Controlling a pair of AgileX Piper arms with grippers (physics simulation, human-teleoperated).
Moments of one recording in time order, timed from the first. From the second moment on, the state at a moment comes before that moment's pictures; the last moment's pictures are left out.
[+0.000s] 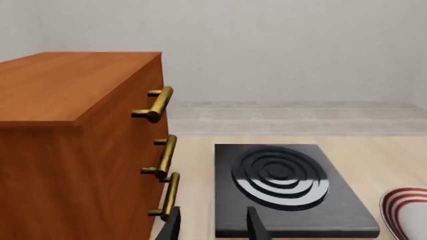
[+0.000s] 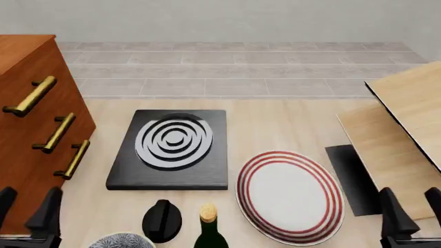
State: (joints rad) left arm 0.00 0.03 0.00 -0.02 0.00; right arm 0.00 0.00 0.00 0.00 0.00
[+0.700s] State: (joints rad) left arm -0.01 0.11 -0.02 -0.04 0.07; right arm 0.00 0.00 -0.01 0.01 0.00
